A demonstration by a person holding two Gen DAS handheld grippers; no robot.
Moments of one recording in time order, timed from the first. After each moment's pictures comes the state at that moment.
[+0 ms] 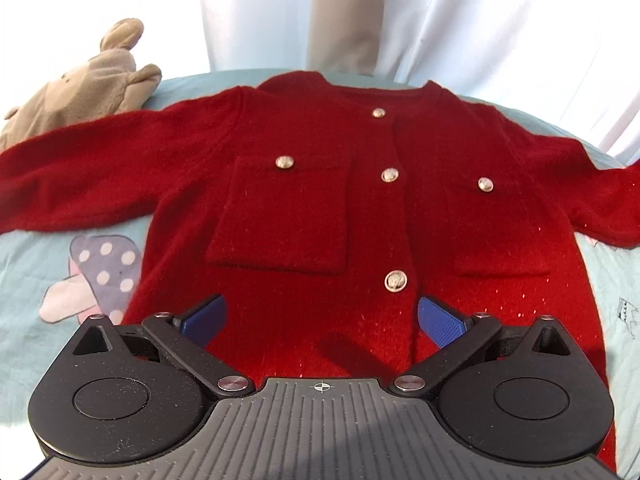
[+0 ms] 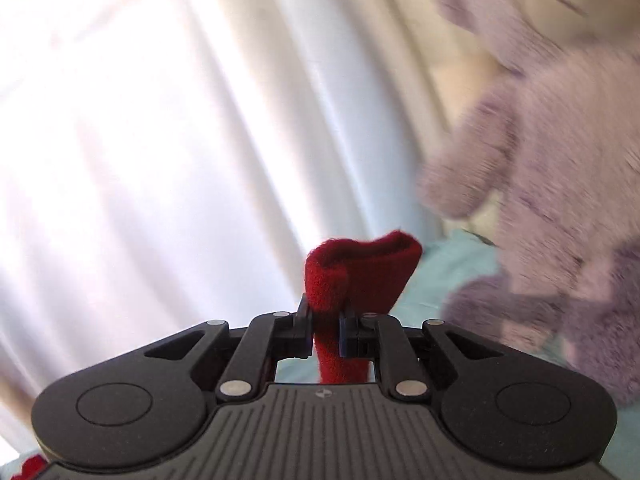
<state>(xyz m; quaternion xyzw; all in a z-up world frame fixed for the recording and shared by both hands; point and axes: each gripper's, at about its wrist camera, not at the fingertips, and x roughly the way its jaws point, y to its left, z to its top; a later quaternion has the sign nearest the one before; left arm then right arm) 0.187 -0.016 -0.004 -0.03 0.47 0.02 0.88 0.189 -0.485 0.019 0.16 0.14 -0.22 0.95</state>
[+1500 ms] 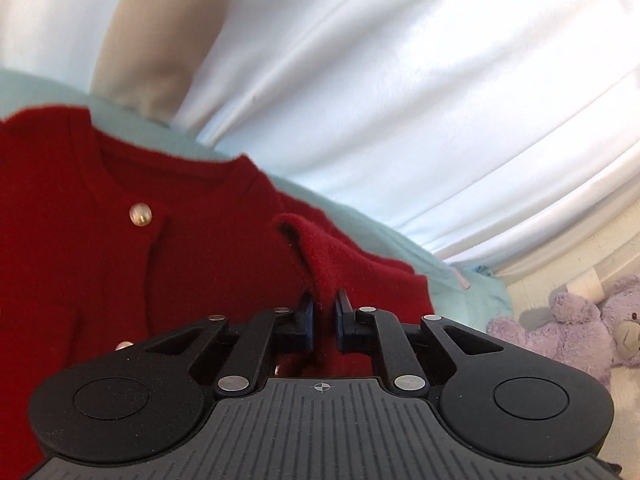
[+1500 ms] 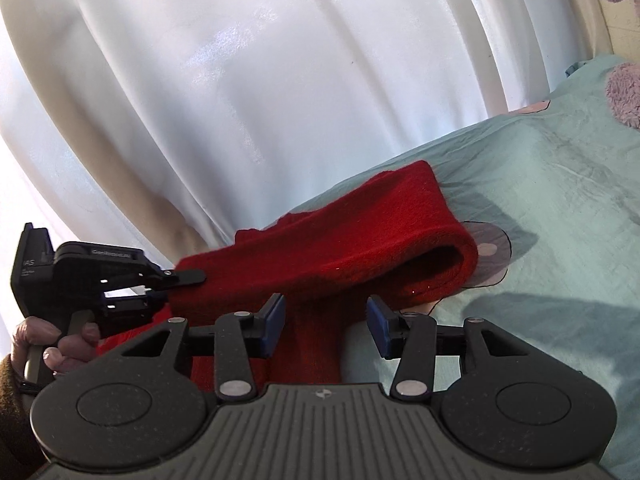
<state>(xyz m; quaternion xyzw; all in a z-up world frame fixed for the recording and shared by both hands) 0.369 -0.058 -0.017 -0.24 0.42 -0.22 0.85 0.147 -0.378 -0.061 0.27 0.30 -0.06 0.91</state>
